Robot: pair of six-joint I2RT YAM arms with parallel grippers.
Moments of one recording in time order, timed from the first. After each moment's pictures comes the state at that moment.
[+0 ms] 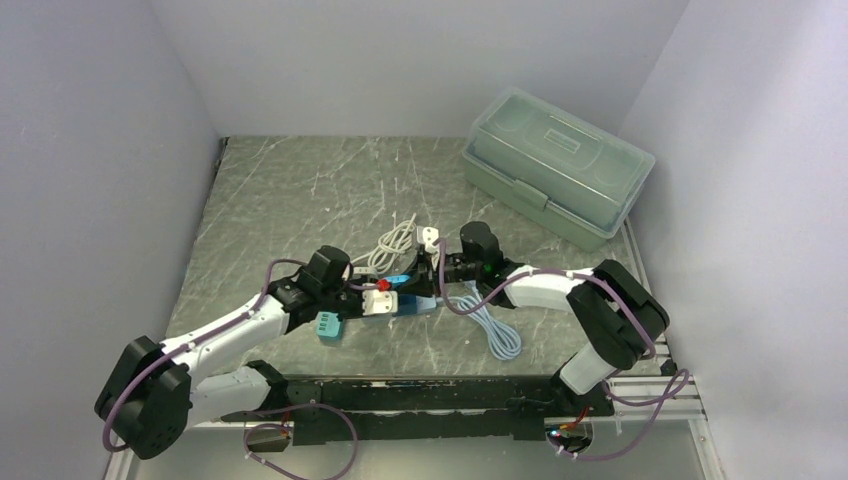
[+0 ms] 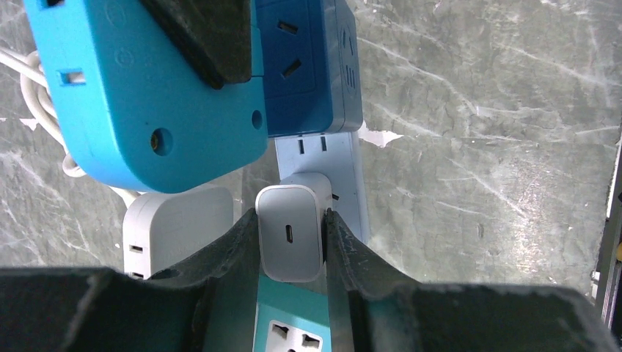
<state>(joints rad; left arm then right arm) -0.63 1.10 0.54 -0.28 0.40 0.87 0.70 1.60 0.67 0.59 -0.89 -0.17</state>
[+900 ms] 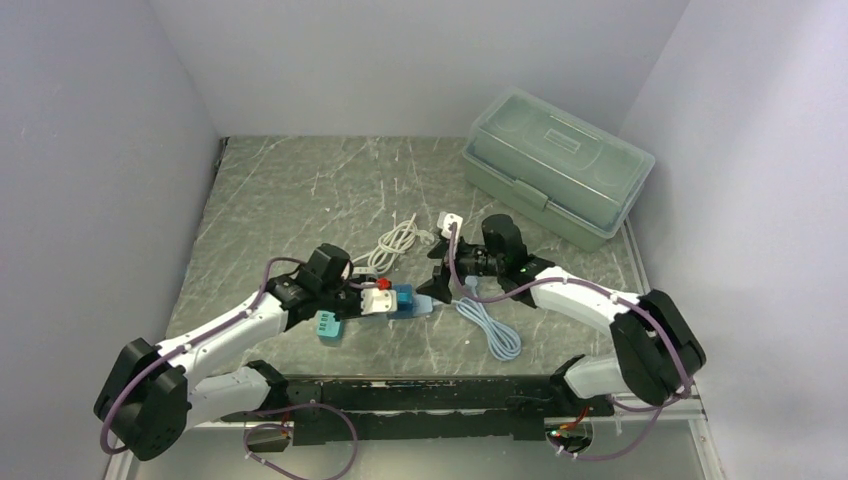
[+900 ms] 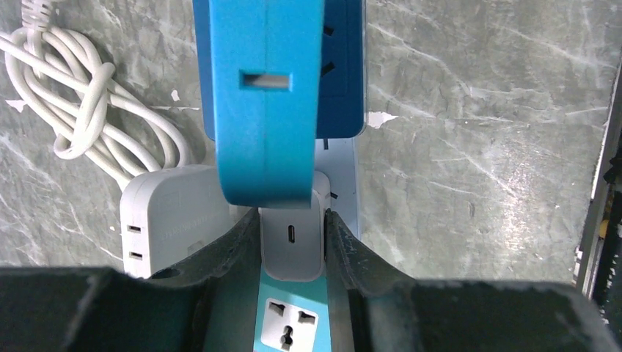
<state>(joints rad) -0.64 1.09 0.58 -0.36 0.38 0.88 0.61 1.37 0.65 0.28 -0.69 -0.17</state>
